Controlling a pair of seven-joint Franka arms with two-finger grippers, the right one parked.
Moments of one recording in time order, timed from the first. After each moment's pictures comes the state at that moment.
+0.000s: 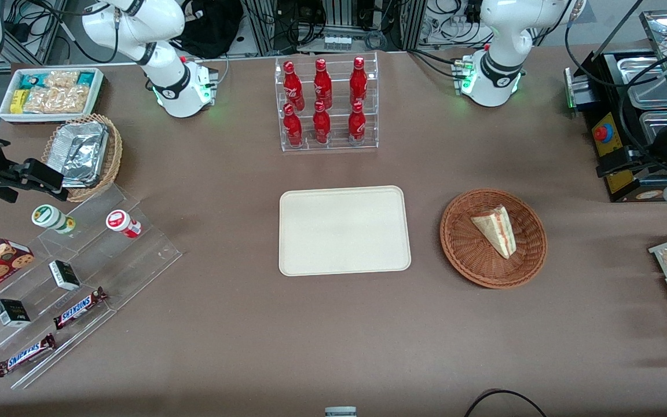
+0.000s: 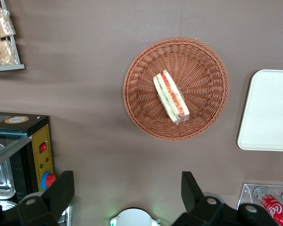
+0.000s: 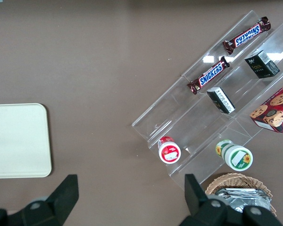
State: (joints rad) arm 0.03 0.09 -0.01 -1.50 0.01 1.42 -0.07
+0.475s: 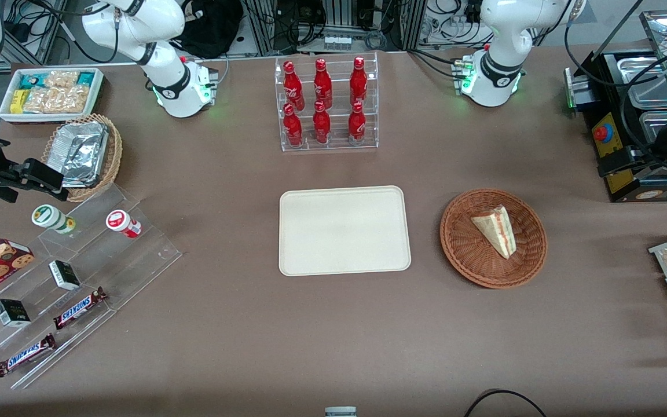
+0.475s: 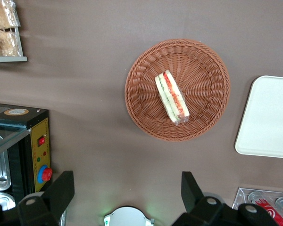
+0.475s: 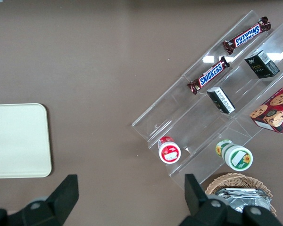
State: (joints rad) arm 0.03 0.08 -0.01 -1.50 0.01 1.40 -0.12
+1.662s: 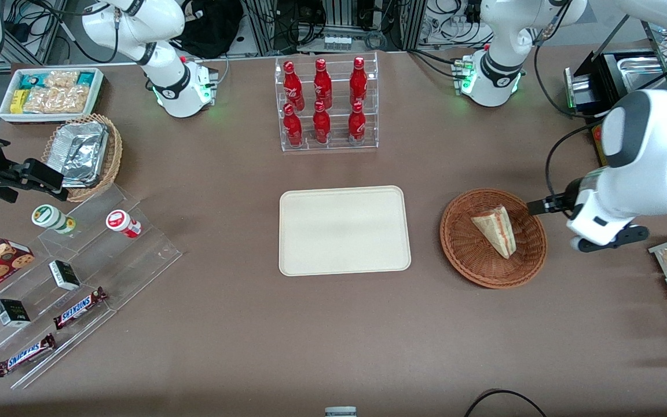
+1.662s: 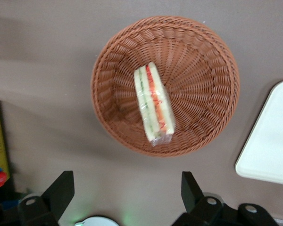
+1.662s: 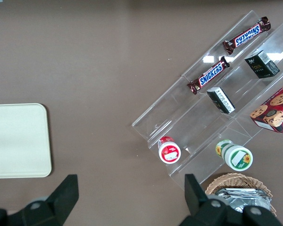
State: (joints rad) arm -0.09 0.22 -0.03 -1.70 0.00 1.65 -0.34
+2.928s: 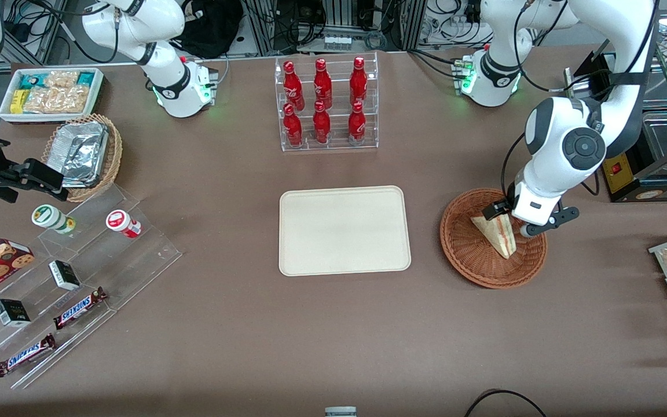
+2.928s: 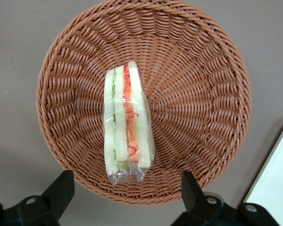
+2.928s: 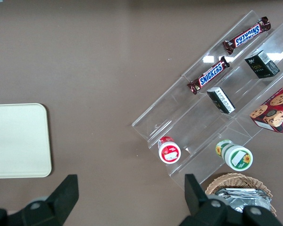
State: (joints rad) arm -0.16 0.09 -0.02 -2.23 0.00 2.24 -0.58
